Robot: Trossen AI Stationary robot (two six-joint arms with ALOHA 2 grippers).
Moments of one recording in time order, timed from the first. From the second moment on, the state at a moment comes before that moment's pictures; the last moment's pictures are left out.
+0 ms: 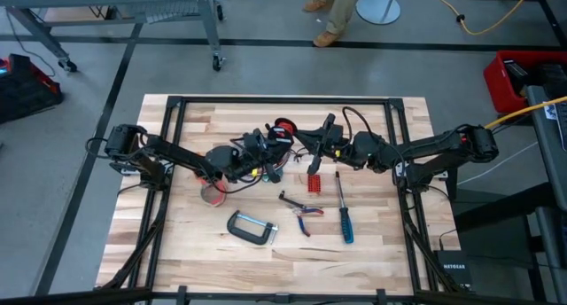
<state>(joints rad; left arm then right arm) -0.10 1.64 0.83 1.16 -0.51 -0.23 0.01 1.35 0.76 0.78 0.35 0.05</state>
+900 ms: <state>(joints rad) -0.13 1.64 0.83 1.18 -0.48 -0.28 0.01 1.35 0.76 0.62 0.43 0.03</state>
